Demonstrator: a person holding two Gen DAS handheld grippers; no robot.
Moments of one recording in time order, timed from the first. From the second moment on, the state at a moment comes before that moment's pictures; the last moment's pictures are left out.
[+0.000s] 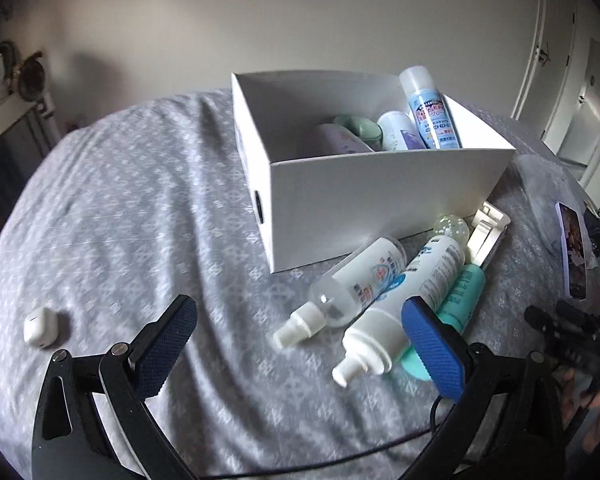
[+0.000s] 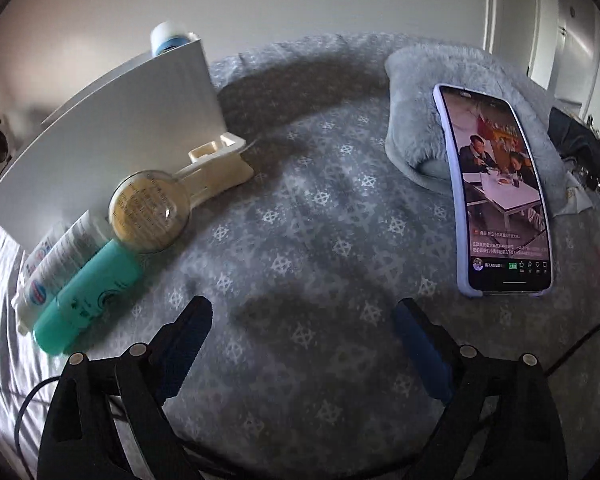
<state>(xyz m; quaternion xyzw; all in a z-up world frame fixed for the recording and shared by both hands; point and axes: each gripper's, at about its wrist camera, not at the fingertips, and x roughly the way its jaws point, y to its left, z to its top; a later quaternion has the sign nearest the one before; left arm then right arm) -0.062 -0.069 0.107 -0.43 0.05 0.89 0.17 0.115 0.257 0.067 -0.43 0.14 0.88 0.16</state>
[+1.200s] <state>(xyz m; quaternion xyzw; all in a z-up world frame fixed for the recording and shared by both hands) -0.083 0.035 0.038 -0.56 0.02 0.80 0.23 0.098 0.251 0.056 -0.42 0.11 0.87 0.22</state>
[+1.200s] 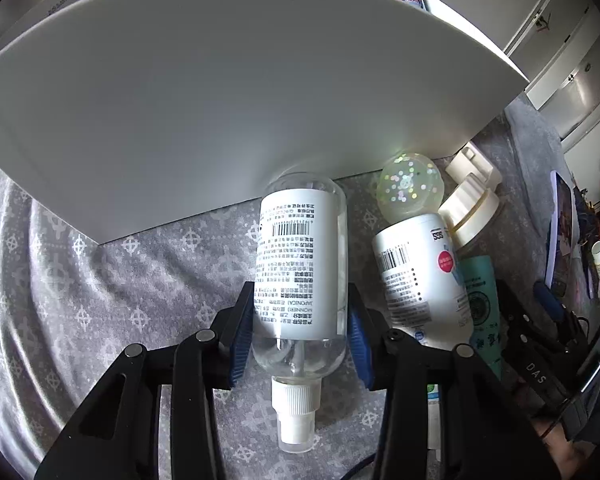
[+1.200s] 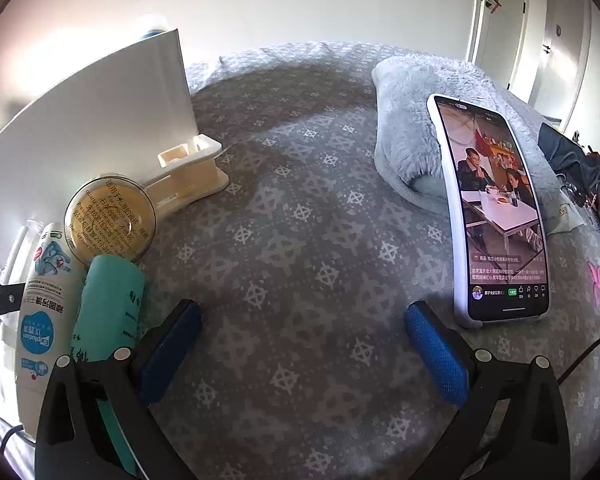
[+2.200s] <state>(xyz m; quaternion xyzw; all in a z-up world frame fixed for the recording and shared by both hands) -0.168 -0.023 0.146 -0.44 -0.04 0.89 0.15 0.102 0.250 0.055 -0.40 0.11 0.88 0.22</state>
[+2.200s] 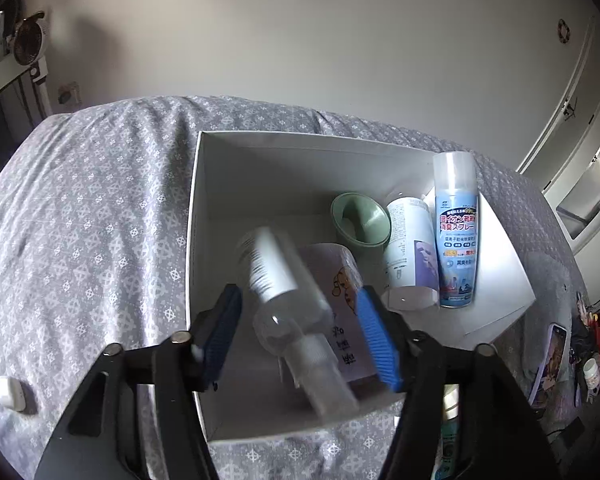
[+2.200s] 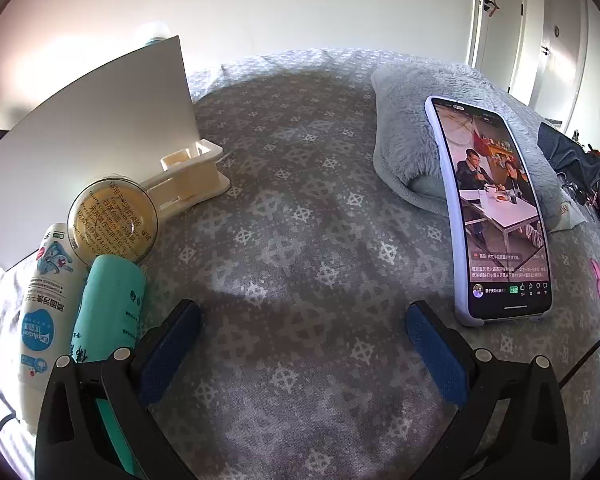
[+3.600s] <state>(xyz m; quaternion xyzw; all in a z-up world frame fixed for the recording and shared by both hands) -0.009 0.019 0.106 -0.46 0.01 0.86 0.21 0.101 0.252 0.054 -0.40 0.12 0.88 0.22</state>
